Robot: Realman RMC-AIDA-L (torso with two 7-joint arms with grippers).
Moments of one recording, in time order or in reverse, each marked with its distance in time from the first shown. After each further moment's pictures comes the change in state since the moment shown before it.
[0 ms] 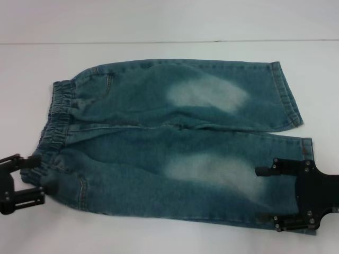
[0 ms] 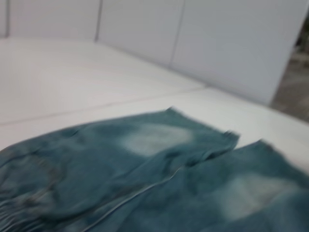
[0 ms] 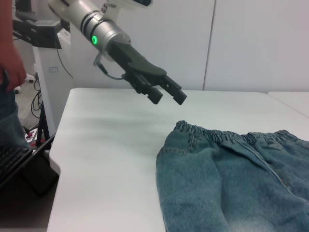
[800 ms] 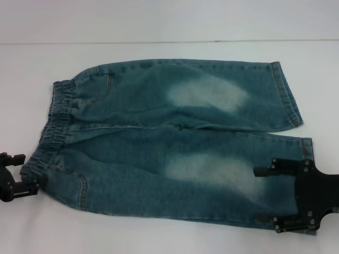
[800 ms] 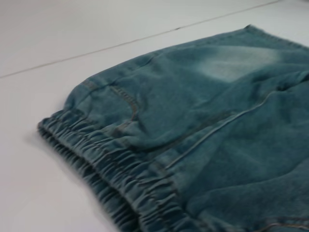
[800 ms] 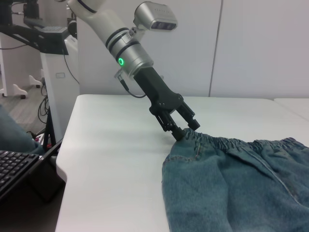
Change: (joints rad) left arm 0.003 -0.048 0.176 0.106 0.075 -0.341 -0.083; right arm 0.005 0.003 0.004 -0.010 0.000 -0.027 0.009
